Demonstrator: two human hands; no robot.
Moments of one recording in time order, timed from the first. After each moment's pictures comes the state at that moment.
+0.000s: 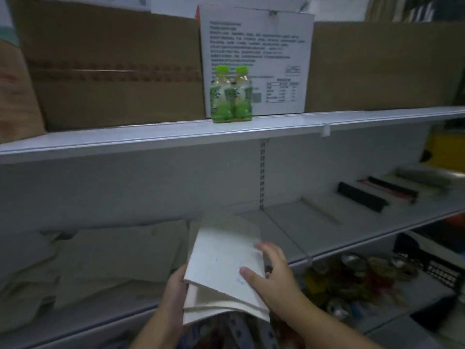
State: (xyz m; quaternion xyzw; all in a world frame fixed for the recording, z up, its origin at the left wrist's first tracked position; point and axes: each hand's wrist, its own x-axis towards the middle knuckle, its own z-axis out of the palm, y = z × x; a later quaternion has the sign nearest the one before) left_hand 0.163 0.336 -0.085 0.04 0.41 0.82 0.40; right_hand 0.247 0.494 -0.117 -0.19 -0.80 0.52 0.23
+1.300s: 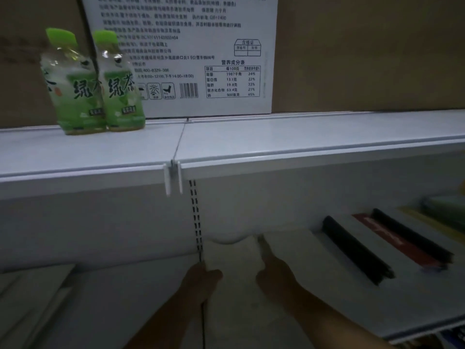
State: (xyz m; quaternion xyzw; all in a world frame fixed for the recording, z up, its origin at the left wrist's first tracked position) left_hand 0.050 0.703 -0.147 0.04 0.76 0.59 0.25; right_hand 0.138 0.864 -0.136 -0.24 -0.90 0.36 0.05
